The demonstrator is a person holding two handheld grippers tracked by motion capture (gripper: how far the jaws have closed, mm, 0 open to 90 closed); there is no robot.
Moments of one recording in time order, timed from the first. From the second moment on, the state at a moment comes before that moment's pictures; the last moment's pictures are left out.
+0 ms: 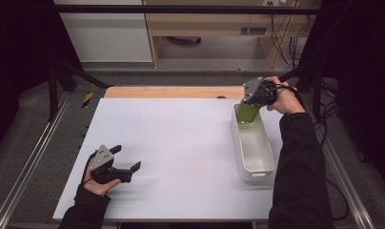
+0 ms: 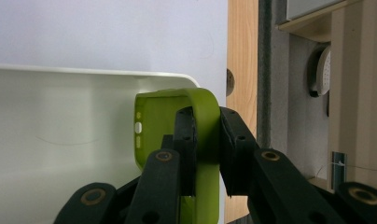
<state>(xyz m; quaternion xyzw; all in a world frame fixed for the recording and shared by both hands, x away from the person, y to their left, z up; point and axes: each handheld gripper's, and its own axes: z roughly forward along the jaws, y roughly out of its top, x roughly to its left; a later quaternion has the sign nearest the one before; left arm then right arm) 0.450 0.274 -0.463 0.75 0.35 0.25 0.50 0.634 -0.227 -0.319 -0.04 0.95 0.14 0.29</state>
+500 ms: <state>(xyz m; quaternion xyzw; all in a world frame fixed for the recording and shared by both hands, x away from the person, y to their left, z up) 0.450 0.274 -0.463 0.75 0.35 0.24 0.50 0.642 -0.224 -0.321 -0.03 0.95 0.12 0.28</state>
